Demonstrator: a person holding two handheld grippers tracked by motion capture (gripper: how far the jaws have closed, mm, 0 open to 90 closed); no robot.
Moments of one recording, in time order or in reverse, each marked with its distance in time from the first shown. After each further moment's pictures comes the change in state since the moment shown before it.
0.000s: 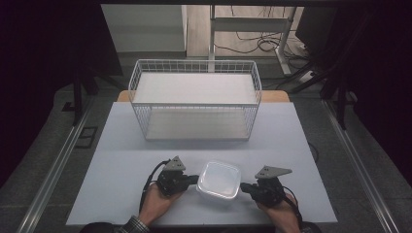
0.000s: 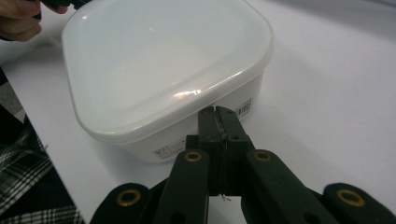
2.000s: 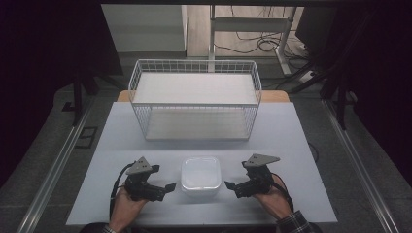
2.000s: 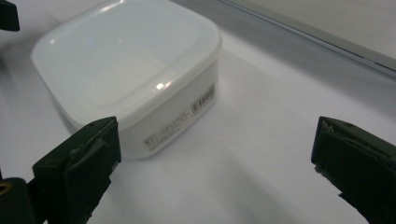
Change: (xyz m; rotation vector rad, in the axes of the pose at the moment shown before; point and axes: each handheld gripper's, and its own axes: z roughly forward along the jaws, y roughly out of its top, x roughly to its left) left arm 0.025 -0.033 -0.070 -0.106 0.105 -0.065; right arm -0.007 0.032 0.028 -0.074 0.014 -0.087
